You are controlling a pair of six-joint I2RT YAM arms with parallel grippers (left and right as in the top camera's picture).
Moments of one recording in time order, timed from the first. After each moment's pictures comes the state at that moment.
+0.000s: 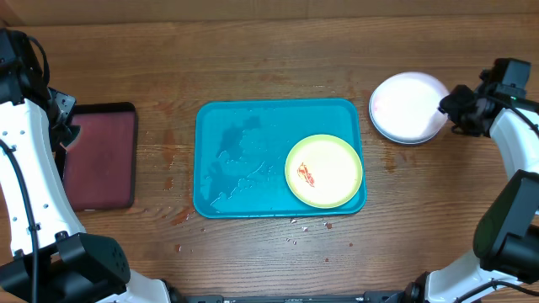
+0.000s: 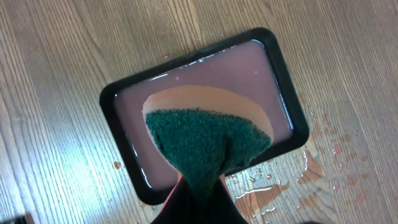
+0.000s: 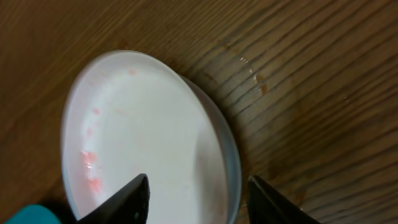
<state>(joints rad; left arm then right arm) 0.41 1.73 1.84 -1.34 -0.27 -0.83 -0.33 1.82 1.30 -0.55 -0.17 0.38</state>
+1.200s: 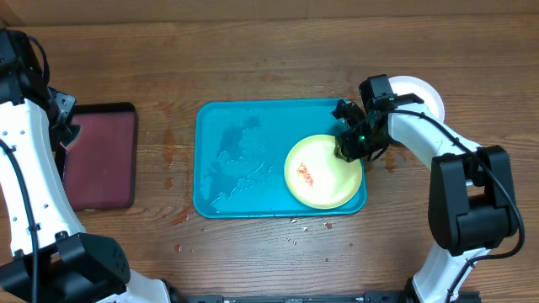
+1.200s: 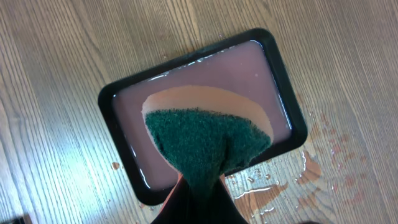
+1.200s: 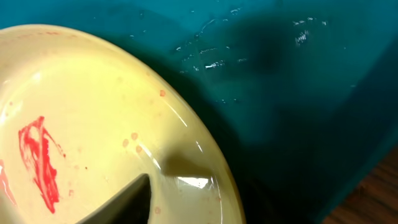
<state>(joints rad) 0.41 1.73 1.84 -1.33 -0.27 -0.83 0.19 1.96 1.27 -0.77 -0.30 -0.25</state>
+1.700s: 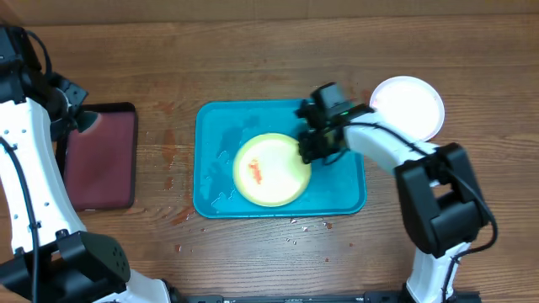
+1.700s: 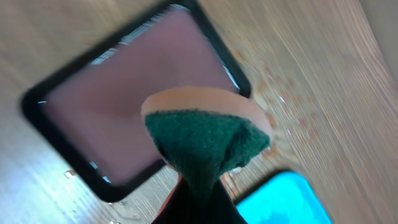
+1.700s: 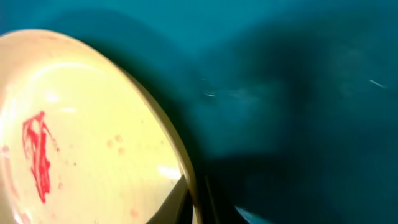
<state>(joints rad) 0.39 1.74 1.84 -1.26 -0.02 -0.62 0.45 2.02 1.28 -0.53 -0.33 0.15</state>
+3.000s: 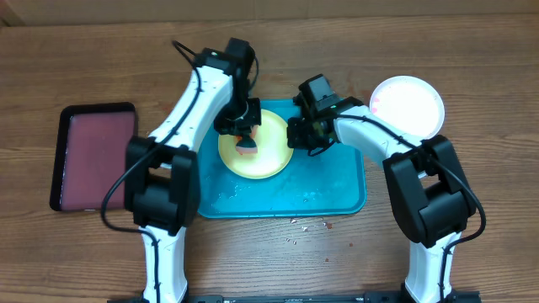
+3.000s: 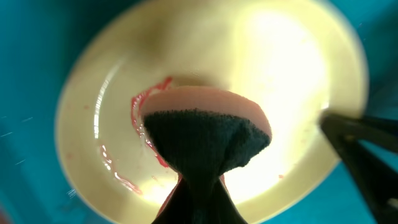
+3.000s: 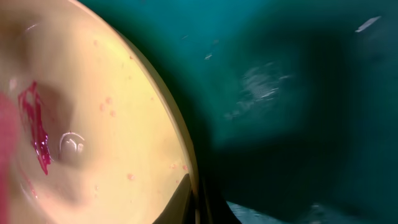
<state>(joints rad) -0.32 2.19 1.84 -1.23 0.15 -0.38 0.43 2.09 1.39 -0.53 -0.33 0.44</state>
